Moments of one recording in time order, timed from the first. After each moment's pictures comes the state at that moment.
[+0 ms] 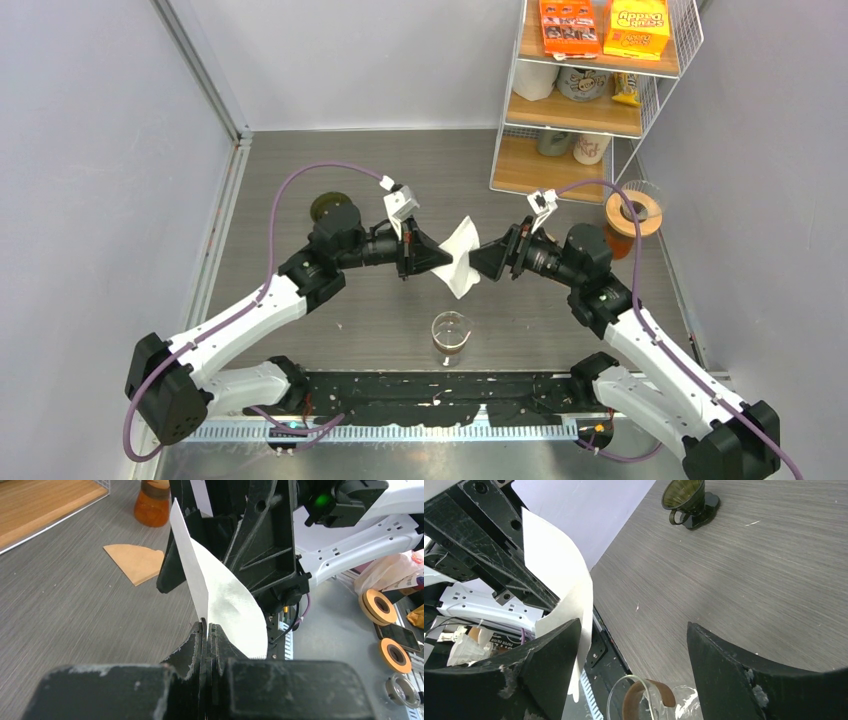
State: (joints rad) left arm -0.74 1.12 0.85 0.17 0.64 -0.29; right arm 0.46 0.82 0.58 0.14 -0.57 0.66
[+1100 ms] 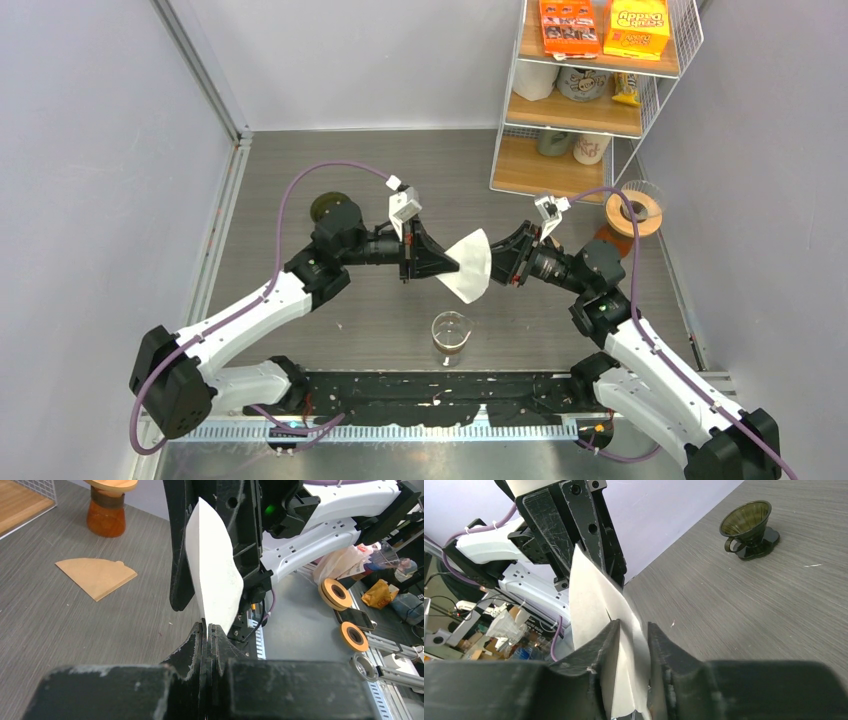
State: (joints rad) left arm -0.74 1.16 0.85 0.29 0.80 -0.37; right arm 0.46 0.75 0.48 0.45 -0.71 0.77
